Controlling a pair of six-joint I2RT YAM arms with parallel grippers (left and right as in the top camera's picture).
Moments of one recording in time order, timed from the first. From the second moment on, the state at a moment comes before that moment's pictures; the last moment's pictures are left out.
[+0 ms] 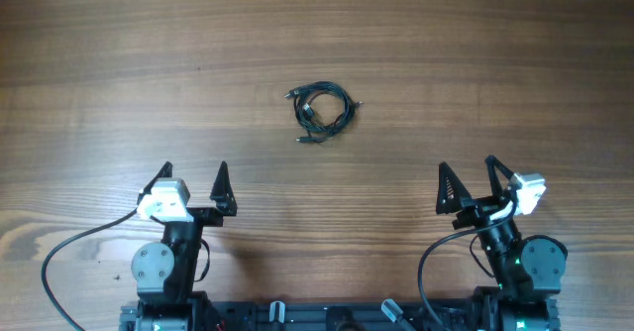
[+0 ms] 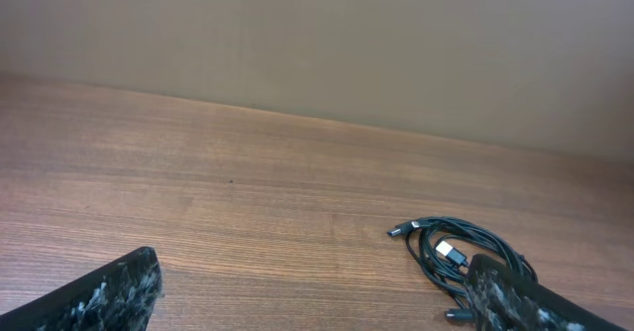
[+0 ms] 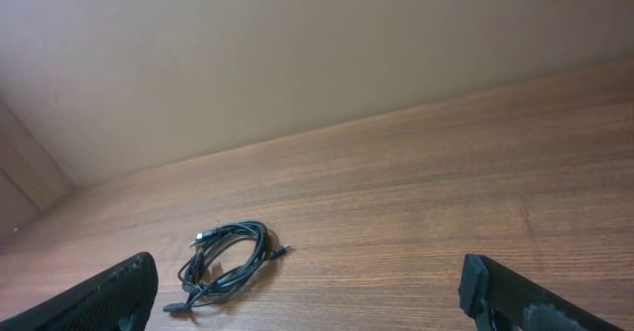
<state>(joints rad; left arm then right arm) 0.01 0.01 0.02 -0.07 0.08 -0.17 -0.04 0.02 0.06 -0.10 -0.30 0.34</state>
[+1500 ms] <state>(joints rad) -0.17 1.21 1.29 -0.94 0.28 -0.34 0.39 1.40 1.24 -0.75 -0.48 -0.10</state>
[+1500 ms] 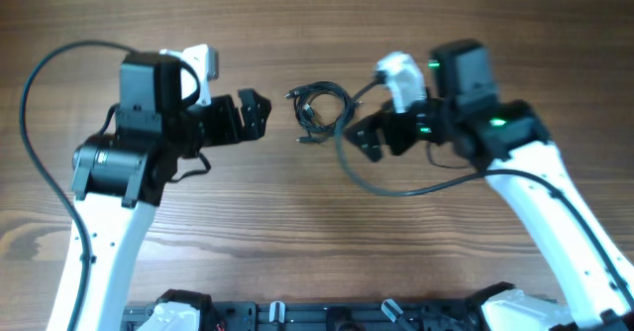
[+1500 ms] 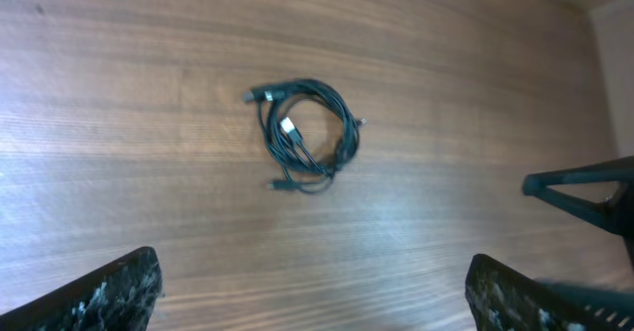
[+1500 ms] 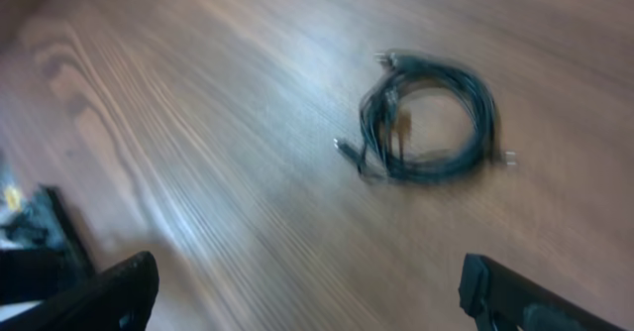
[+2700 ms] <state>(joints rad) -0.17 1.23 1.32 -1.00 0.19 -0.32 0.60 1.99 1.25 -0.43 -0.13 0.83</state>
